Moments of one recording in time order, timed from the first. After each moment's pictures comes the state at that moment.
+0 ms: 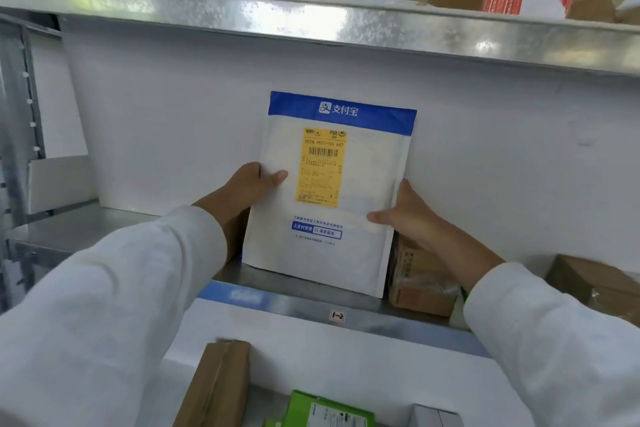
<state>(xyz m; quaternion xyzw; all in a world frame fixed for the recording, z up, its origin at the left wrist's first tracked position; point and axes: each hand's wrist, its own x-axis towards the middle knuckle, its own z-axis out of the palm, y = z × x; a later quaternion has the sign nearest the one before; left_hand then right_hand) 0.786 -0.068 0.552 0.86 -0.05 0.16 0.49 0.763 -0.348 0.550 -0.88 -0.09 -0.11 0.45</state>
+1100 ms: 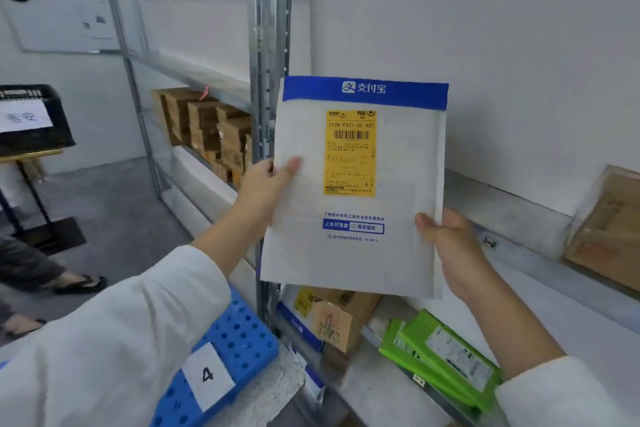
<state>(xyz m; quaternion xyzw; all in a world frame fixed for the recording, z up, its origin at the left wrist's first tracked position) 0.528 0.010 0.430 0.65 0.25 0.34 0.63 0.649 -0.230 0.406 -0.72 -0.19 0.10 0.66</state>
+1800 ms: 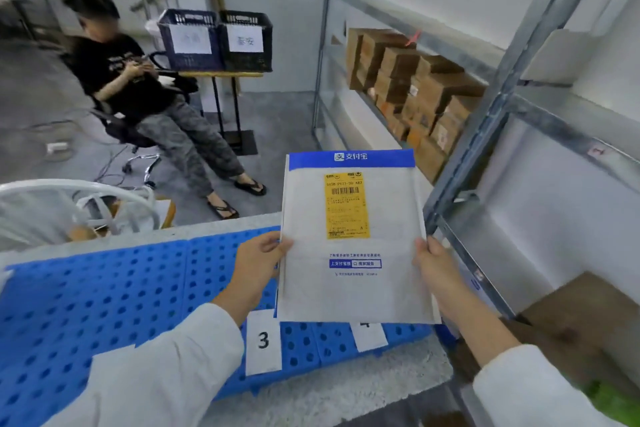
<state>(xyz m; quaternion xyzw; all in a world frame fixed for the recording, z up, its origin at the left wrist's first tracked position) 0.227 0.152 0.228 0.50 0.51 0.37 0.60 0.485 0.044 0.257 -0.79 -0.27 0.33 0.45</state>
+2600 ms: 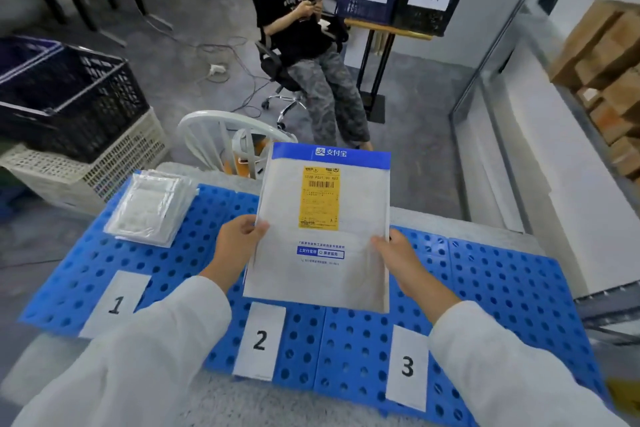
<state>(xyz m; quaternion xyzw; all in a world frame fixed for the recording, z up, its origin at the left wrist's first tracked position) -0.099 0.269 0.133 0.41 0.70 0.41 0.43 0.173 0.279 0.156 -0.71 -0.42 0.50 0.26</state>
